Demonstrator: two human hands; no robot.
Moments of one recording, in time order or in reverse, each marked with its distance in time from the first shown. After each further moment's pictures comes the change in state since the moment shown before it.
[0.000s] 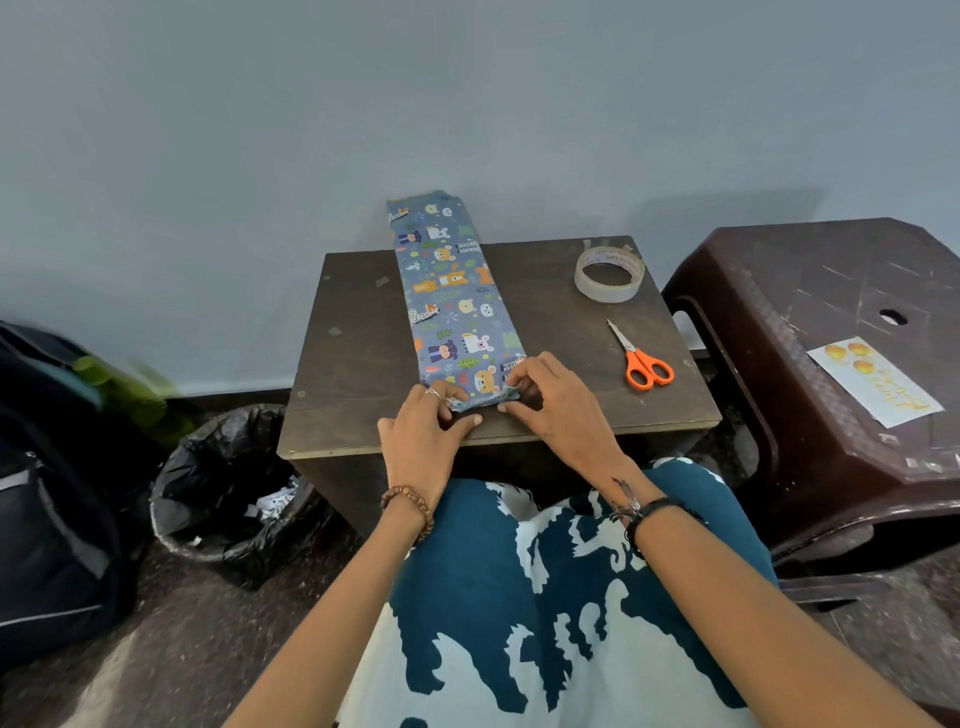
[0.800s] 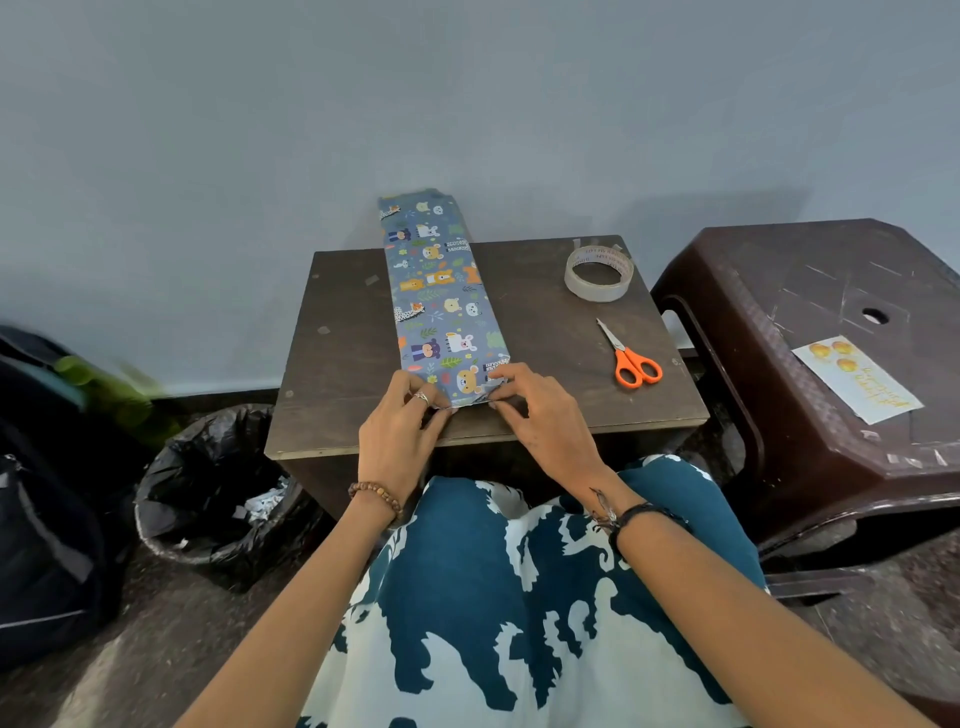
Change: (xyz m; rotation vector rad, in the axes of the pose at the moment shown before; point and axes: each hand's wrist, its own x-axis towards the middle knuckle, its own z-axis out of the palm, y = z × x) left_hand 0.008 -0.026 -0.005 0.136 0.099 0.404; right_hand -0.011 -0.008 0.009 0.044 0.116 -0.066
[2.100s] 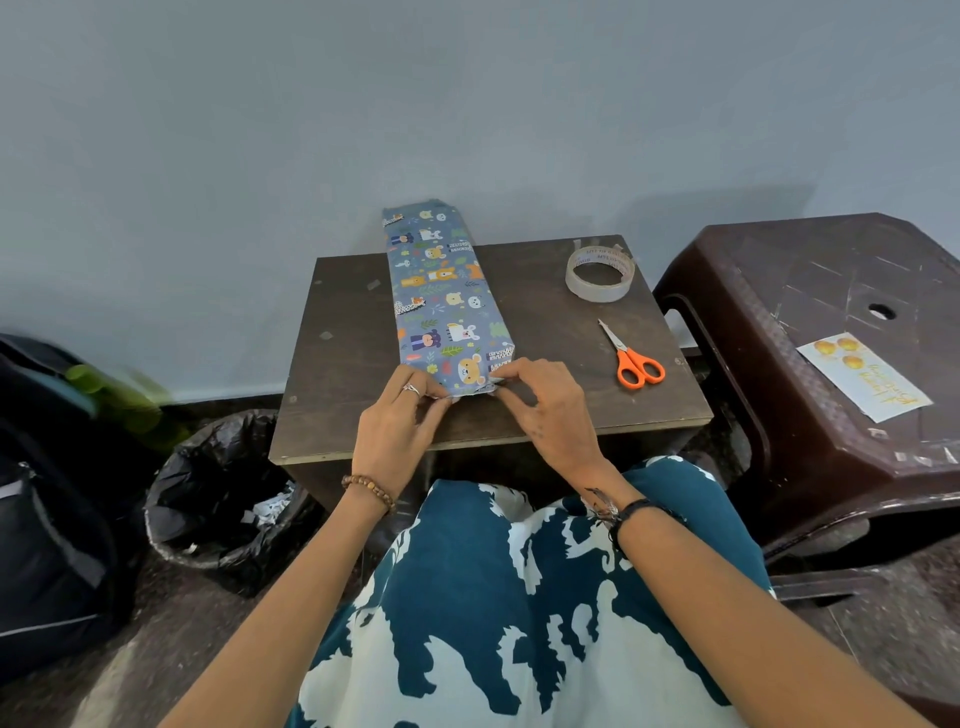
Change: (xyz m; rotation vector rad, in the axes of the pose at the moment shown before) left_hand 0.010 0.004 -0.012 -0.146 0.073 0.115; right_hand 0.010 0.006 0.002 -0.010 0.234 -0.156
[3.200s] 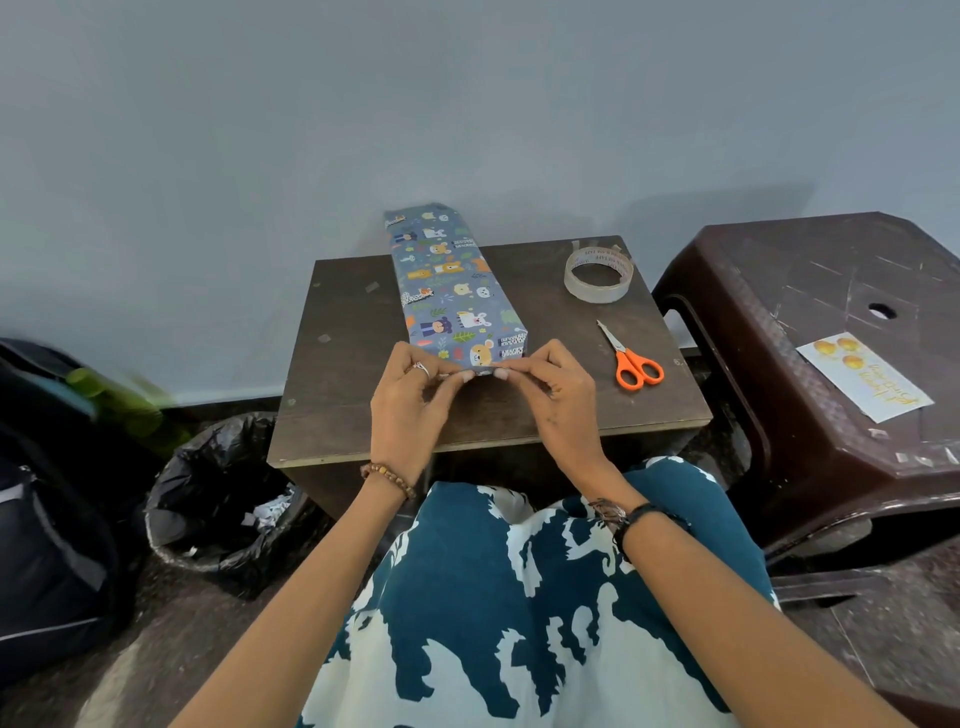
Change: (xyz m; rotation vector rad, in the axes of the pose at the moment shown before) left_hand 0.022 0.026 0.007 -0.137 0.122 -0.211; right_hand 0.008 -0.011 -0.010 0.321 0.094 0.269
